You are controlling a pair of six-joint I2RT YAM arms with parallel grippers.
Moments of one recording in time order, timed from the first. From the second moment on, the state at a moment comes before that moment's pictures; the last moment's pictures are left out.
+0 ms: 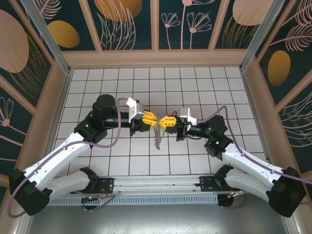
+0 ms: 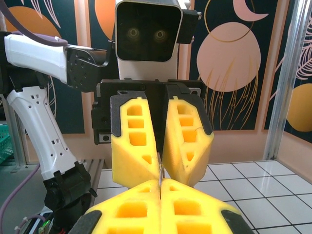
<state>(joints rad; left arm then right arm) -0.68 1.05 0.91 -0.07 0.85 0.12 0.75 0.92 0.52 0.67 -0.72 0.11</state>
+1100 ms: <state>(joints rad) -0.68 1.05 0.88 -0.08 0.80 0.14 0.75 0.88 0.54 0.46 -0.58 0.01</state>
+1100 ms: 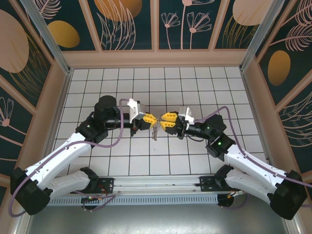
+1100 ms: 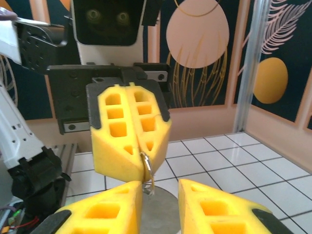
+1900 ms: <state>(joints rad) -0.68 1.06 0.88 -0.09 0.75 0.15 0.75 0.93 0.59 0.37 -0.58 -0.07</state>
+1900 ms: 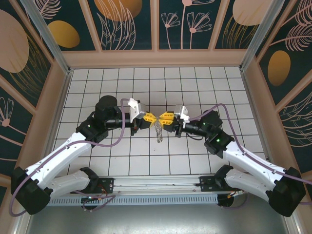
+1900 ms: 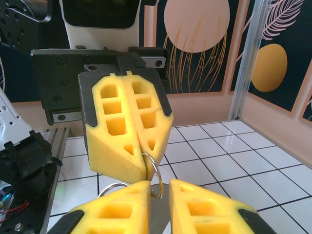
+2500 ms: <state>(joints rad) -0.67 1.06 0.88 -0.11 0.75 0.15 0.76 0.95 0.60 0.35 -0.61 -0.09</state>
